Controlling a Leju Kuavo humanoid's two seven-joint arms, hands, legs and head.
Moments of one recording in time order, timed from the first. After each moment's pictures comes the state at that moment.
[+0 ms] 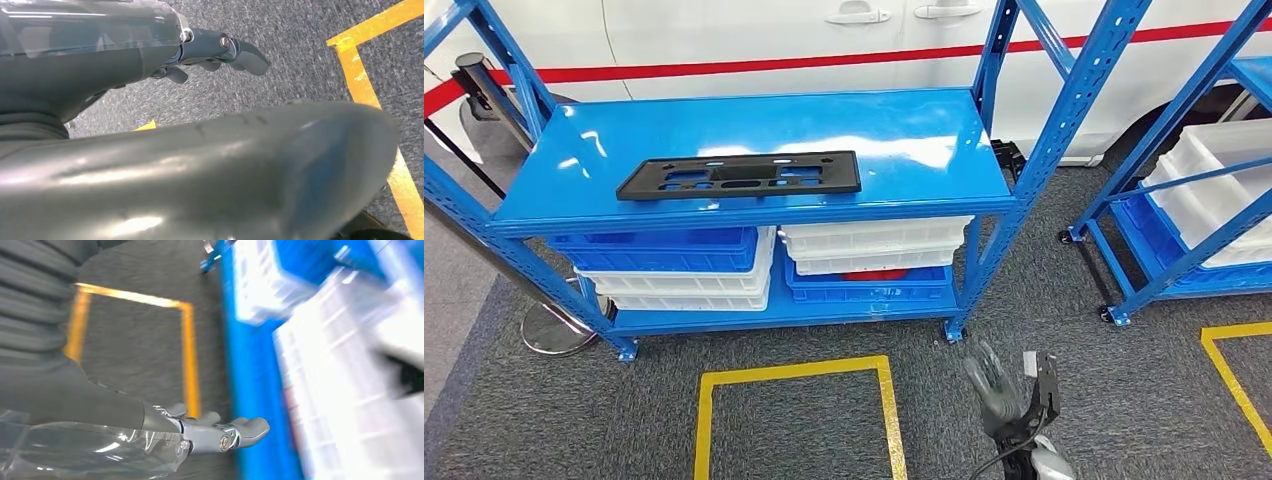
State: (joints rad) left arm -0.01 -0.09 0.67 -0.29 -0.88 0.16 0.07; right arm -0.19 0.09 -0.30 -0.74 0.02 0.31 -0.38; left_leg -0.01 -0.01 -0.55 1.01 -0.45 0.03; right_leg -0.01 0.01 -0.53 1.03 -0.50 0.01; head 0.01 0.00
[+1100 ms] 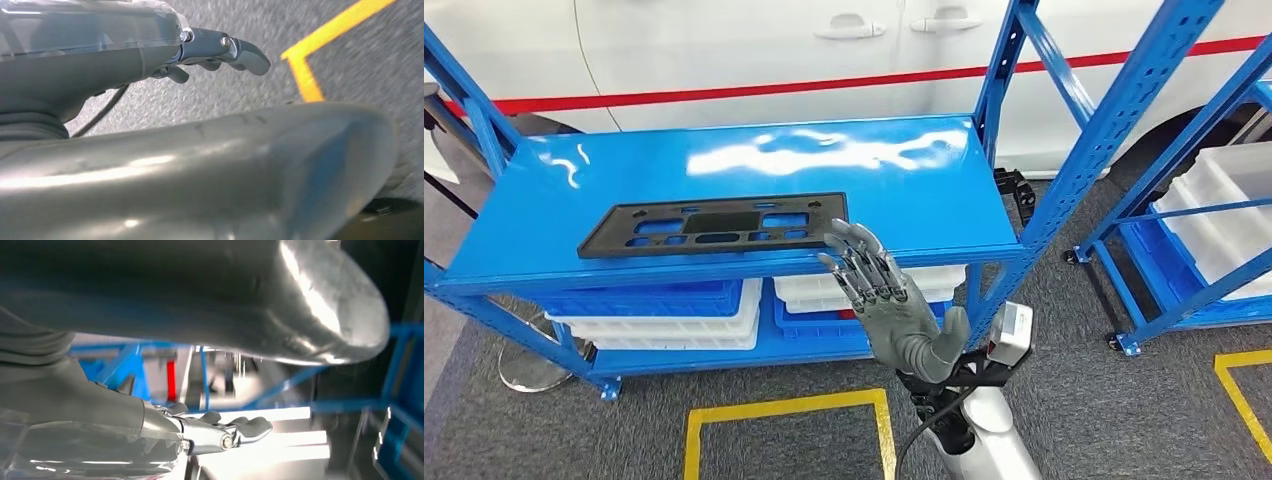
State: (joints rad) left arm -0.08 -0.17 0.99 -0.23 -1.30 0.21 0.11; right arm -0.20 0.14 0.37 -1.54 -0.23 0.52 -0.53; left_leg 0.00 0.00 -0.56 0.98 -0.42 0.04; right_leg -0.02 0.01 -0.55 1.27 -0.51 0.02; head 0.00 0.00
